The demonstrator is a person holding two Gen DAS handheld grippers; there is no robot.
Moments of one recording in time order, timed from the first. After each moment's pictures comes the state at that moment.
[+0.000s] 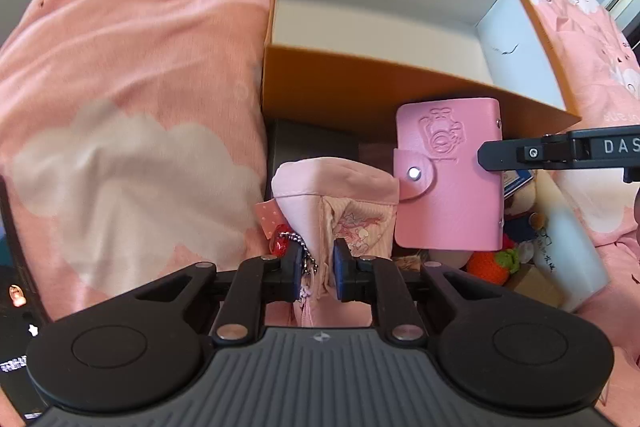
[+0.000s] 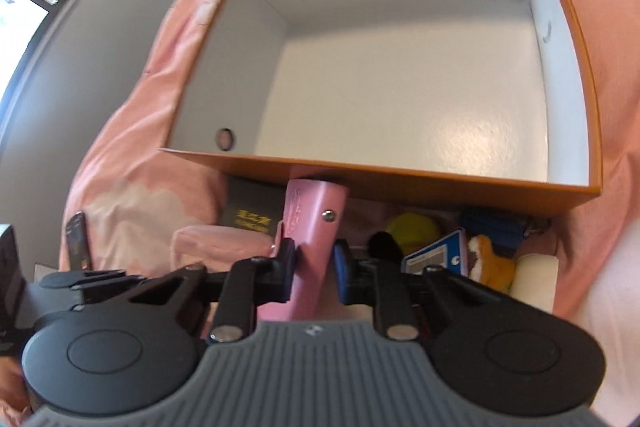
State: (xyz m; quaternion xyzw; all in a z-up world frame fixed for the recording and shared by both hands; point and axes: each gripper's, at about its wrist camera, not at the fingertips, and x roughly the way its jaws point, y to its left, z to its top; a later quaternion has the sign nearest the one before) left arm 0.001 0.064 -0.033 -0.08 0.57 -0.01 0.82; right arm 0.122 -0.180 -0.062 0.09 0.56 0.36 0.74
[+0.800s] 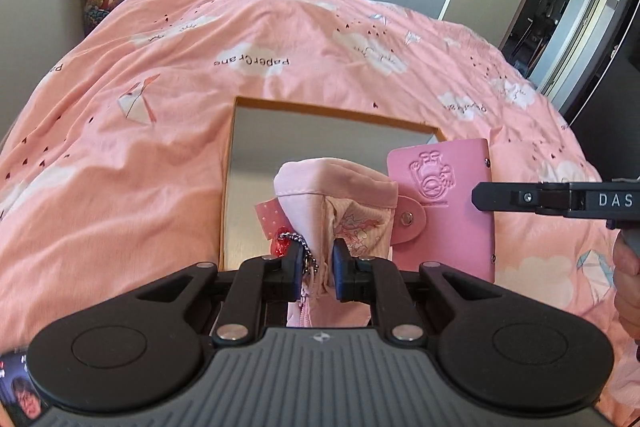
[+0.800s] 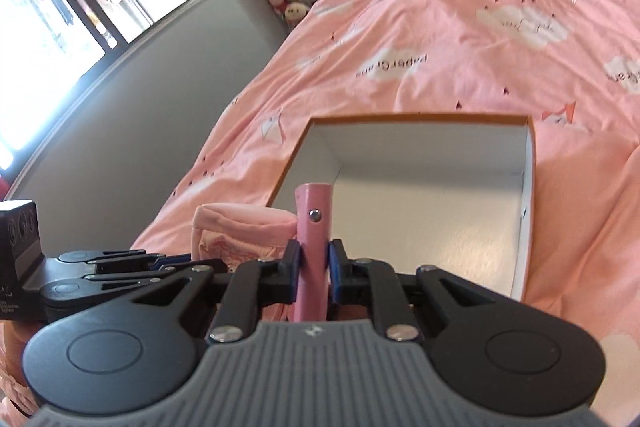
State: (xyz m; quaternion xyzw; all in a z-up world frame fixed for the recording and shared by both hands) left arm 0.045 0.058 0.064 -0.09 0.41 -0.06 0.90; right arm 0.122 -0.236 0.070 0.09 0.41 0.38 0.82
